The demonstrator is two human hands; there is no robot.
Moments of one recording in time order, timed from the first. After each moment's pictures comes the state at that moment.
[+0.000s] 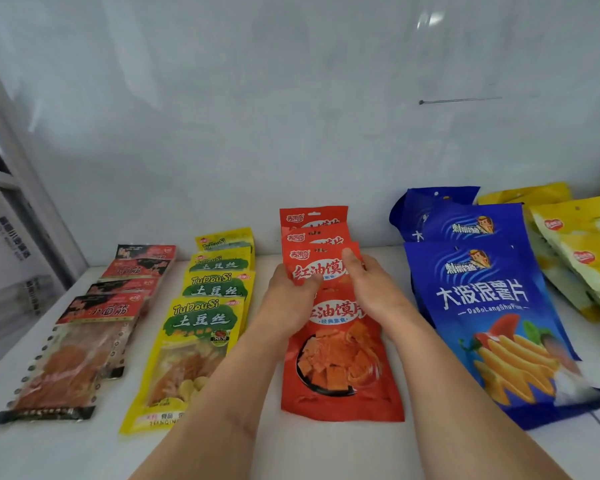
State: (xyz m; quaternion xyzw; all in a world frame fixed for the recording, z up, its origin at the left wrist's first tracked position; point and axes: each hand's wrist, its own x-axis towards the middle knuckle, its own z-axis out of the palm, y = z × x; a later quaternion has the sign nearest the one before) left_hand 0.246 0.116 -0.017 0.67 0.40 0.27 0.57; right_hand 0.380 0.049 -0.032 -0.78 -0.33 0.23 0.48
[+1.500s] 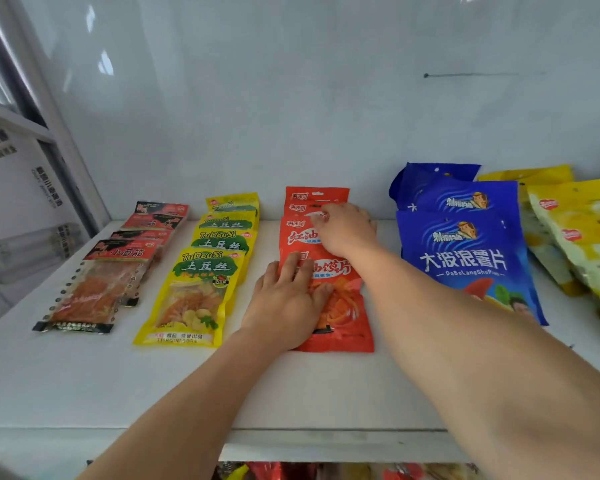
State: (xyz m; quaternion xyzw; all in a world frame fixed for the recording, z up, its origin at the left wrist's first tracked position) left_hand 0.214 0.074 -0.064 0.92 0.37 0.11 0.08; right_hand 0.378 0.089 -0.012 -0.86 -0.45 0.00 0.22
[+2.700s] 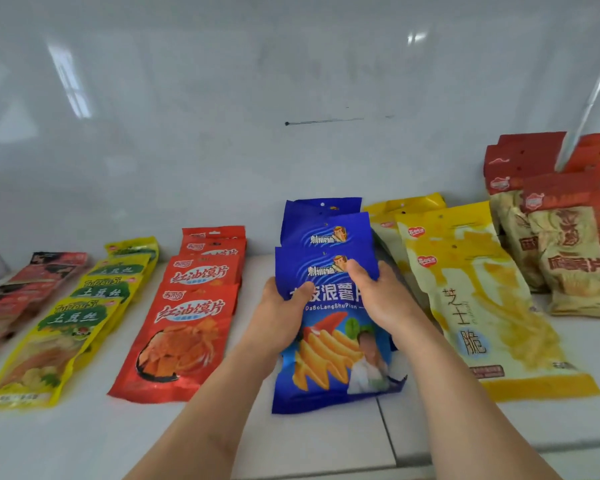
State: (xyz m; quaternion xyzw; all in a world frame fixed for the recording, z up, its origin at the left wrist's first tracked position) left_hand 0.379 -0.039 -0.028 0.64 0.37 0.30 0.60; right_hand 0.519 -0.132 -0.014 -0.79 -0.27 0.19 0.52
